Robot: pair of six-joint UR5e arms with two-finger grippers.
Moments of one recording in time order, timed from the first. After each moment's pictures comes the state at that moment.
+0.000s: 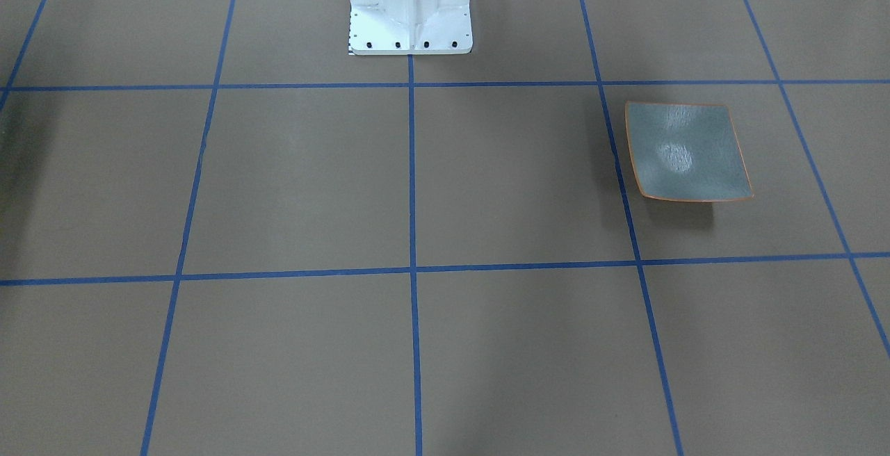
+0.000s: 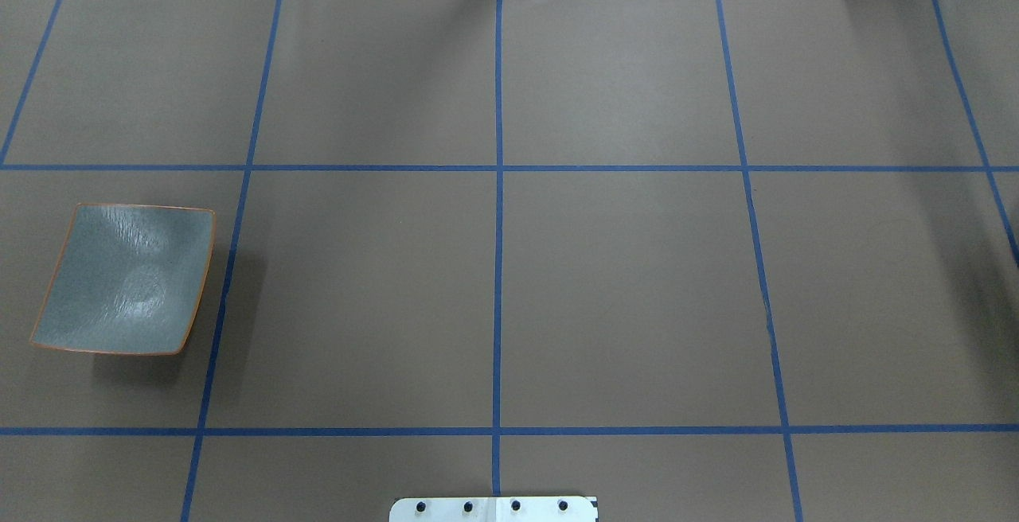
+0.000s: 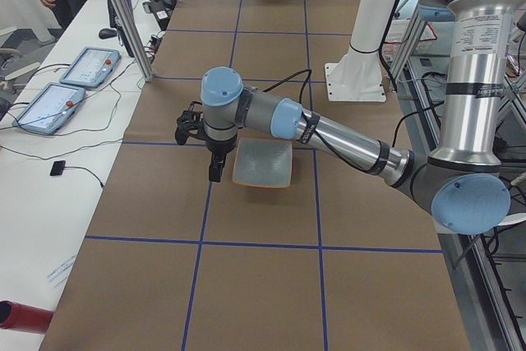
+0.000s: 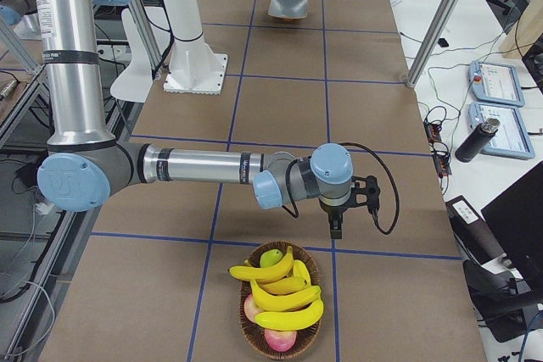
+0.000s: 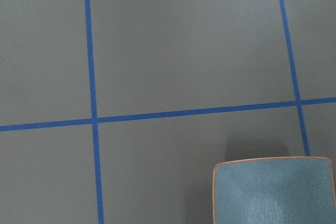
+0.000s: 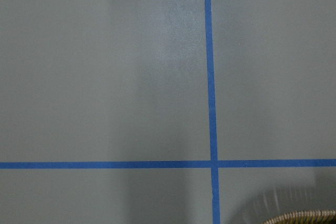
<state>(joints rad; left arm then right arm) -1.54 -1.60 -1.92 -1.46 -2.34 -0.08 1.56 -1.51 1.51 -1.25 2.40 0.24</state>
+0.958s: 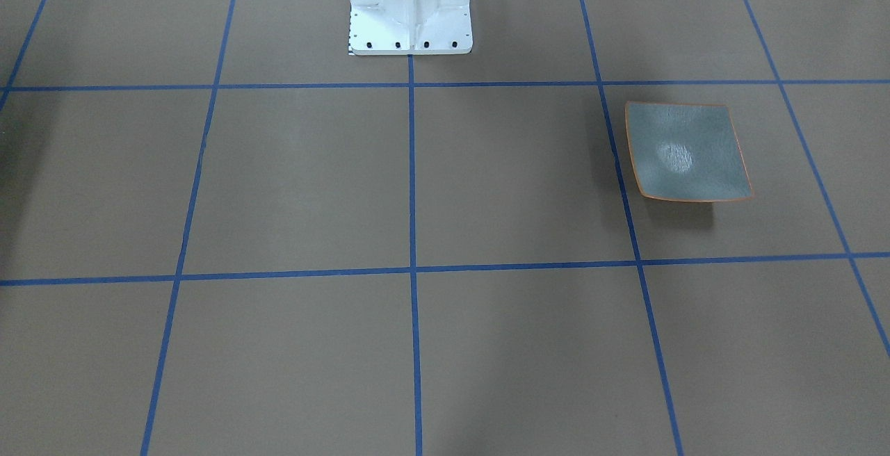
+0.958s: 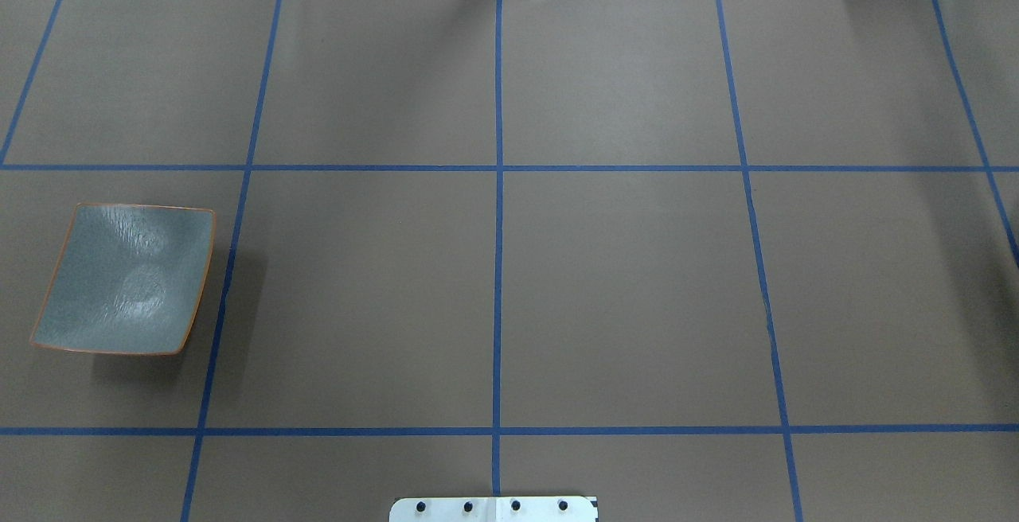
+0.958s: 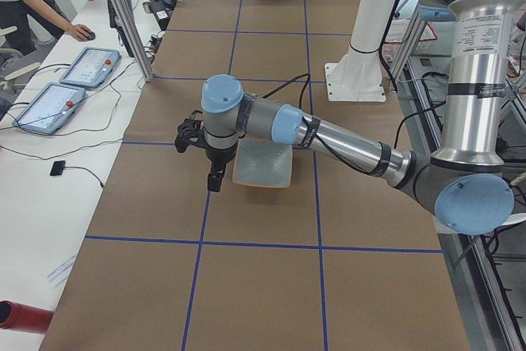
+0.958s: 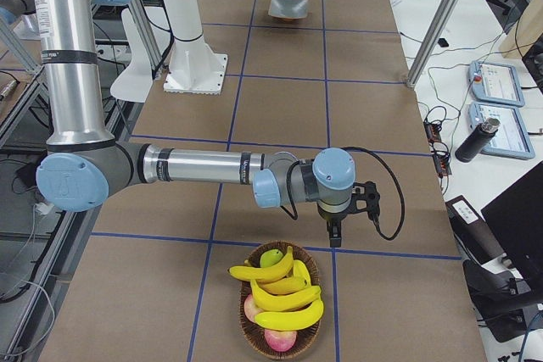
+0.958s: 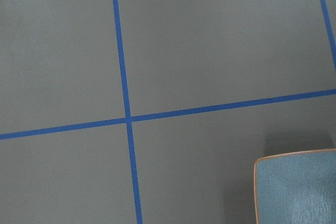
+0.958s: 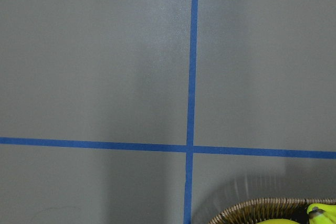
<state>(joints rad) -1.54 -1.58 -1.91 -1.46 -2.35 -0.06 1.58 -1.50 1.51 -1.34 2.38 0.12</state>
